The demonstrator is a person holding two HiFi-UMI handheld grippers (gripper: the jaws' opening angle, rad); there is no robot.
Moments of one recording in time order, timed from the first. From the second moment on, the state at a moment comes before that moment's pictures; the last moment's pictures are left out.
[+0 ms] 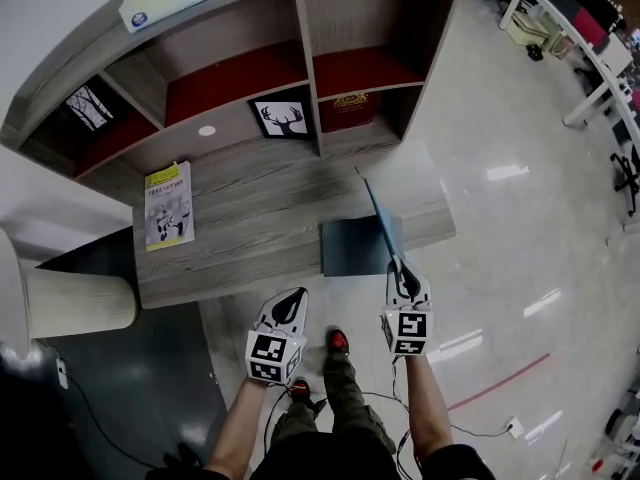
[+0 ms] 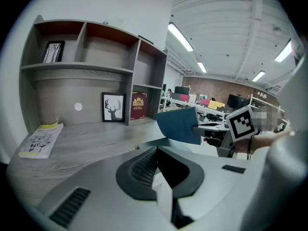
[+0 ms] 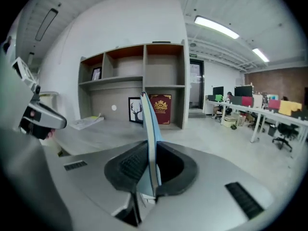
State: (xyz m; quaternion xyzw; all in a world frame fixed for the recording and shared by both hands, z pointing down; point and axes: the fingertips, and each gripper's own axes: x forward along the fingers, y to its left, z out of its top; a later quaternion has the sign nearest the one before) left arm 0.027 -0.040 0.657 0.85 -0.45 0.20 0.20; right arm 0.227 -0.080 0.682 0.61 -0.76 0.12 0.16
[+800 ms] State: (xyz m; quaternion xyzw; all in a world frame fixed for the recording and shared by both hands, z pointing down) left arm -0.003 -0.048 0.544 0.85 -0.48 0.14 0.15; right arm 0.216 -0.049 0.538 0.59 -0.79 0.17 -0.03
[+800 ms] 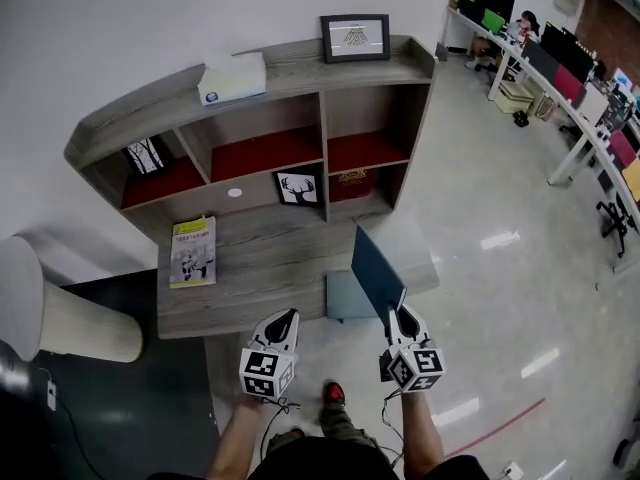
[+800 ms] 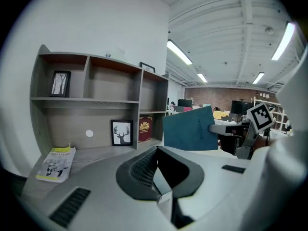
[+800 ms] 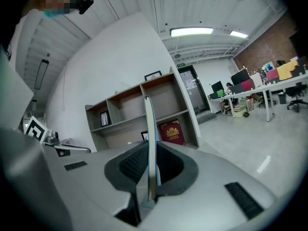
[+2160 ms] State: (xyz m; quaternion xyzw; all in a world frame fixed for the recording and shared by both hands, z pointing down) left arm -0.120 -0.134 0.439 0.80 -0.59 0.07 0.10; right arm 0.075 -0.156 0.396 0.45 -0.88 0.08 -0.11
